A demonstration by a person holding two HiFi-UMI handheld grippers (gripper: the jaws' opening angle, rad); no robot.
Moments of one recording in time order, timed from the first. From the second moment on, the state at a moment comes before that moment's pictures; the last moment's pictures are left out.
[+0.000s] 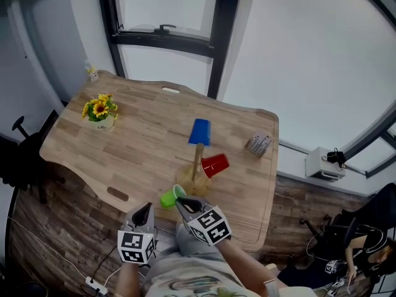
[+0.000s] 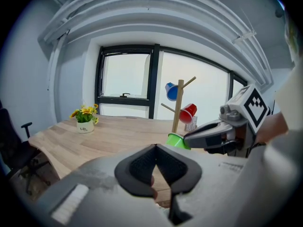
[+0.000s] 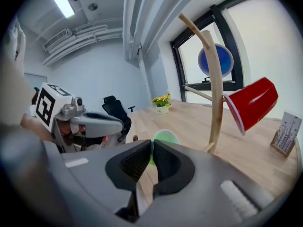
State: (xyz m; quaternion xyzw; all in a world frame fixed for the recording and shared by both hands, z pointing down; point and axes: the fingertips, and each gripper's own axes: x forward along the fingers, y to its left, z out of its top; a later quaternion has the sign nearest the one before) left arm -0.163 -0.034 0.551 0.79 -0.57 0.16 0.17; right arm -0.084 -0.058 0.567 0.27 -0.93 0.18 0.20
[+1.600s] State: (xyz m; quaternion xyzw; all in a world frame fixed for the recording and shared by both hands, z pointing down) left arm -0.183 -0.062 0.532 0.79 -0.58 0.15 0.16; right arm -0.084 -0.147 0.487 0.29 -0.84 0.43 -0.14
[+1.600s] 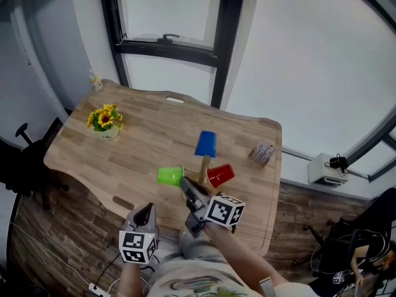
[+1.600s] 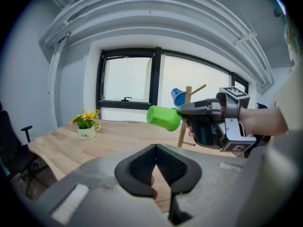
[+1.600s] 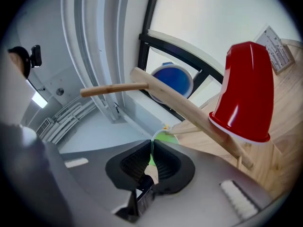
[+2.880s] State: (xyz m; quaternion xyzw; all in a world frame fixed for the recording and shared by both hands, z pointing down) left arm -0.168 -0.065 0.536 0.80 -0.56 0.15 0.16; right arm -0.058 -0.151 0.506 0.35 -0.82 0.44 -0.13
